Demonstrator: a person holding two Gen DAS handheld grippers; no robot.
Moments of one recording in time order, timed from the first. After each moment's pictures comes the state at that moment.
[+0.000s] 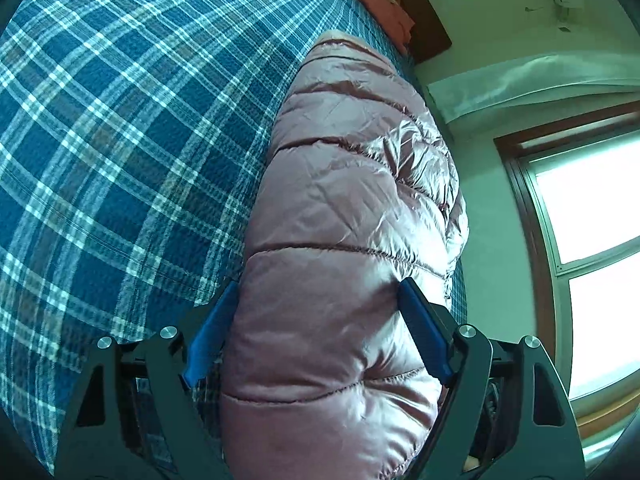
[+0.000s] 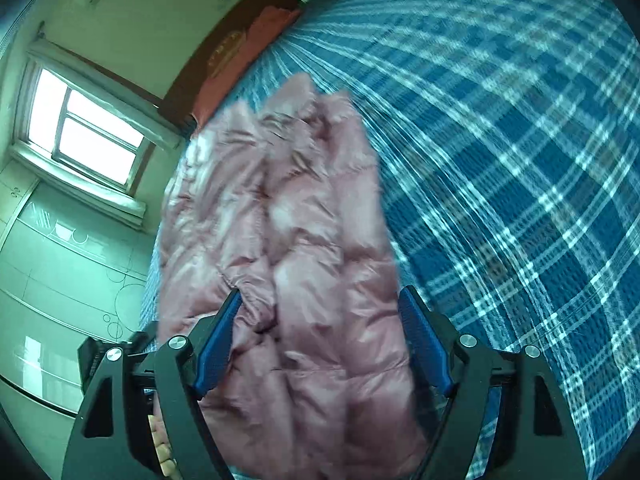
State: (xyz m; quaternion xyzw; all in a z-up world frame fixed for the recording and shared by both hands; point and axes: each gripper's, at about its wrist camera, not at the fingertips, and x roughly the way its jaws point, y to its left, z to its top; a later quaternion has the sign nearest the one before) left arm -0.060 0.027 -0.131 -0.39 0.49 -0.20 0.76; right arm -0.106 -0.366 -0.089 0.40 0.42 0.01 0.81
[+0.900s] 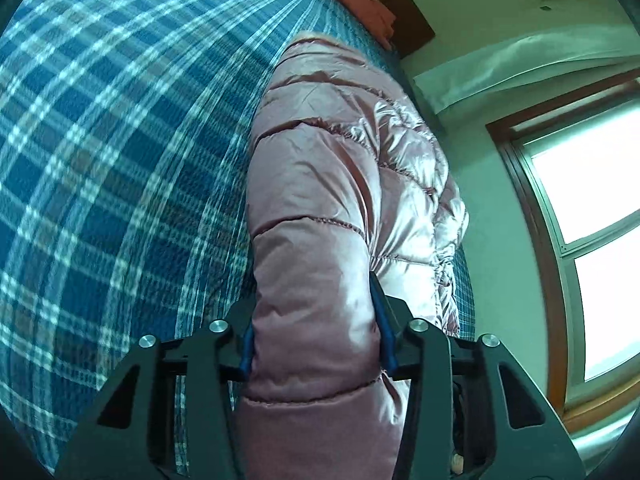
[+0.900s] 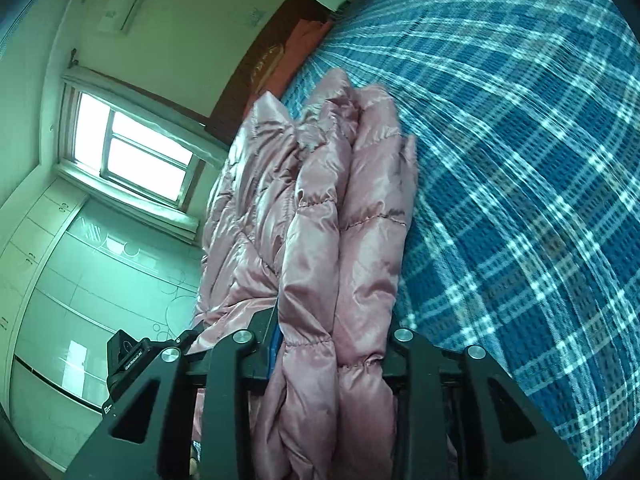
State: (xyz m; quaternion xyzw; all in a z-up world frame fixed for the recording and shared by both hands) left arm -0.061 0.019 -0.115 -0.35 0.47 -0.22 0.78; right arm -0.135 -0.336 -0.089 0.43 0.35 0.09 0.83
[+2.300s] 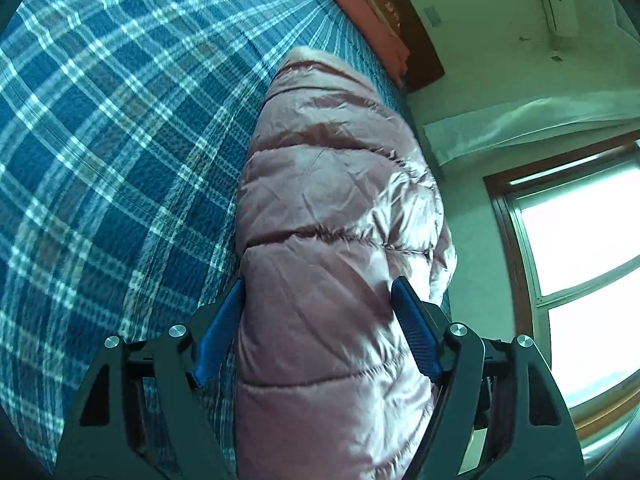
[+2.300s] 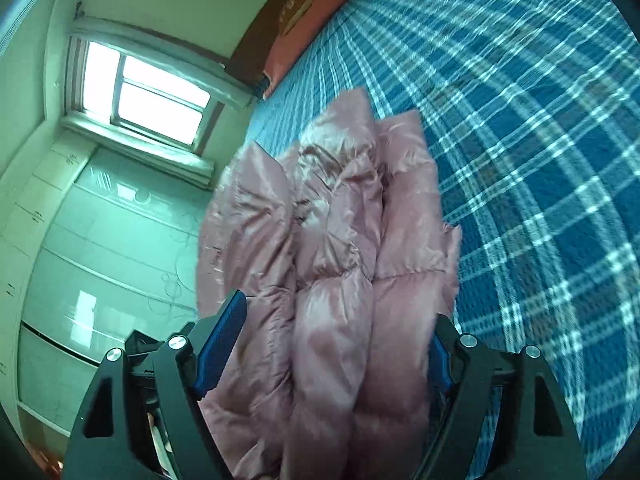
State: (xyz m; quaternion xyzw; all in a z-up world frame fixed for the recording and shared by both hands) left arm 0.003 0.136 -0.129 -0.42 0.45 -0.22 0.76; right arm 0.025 -0.276 -0.093 0.40 0.43 0.17 0.79
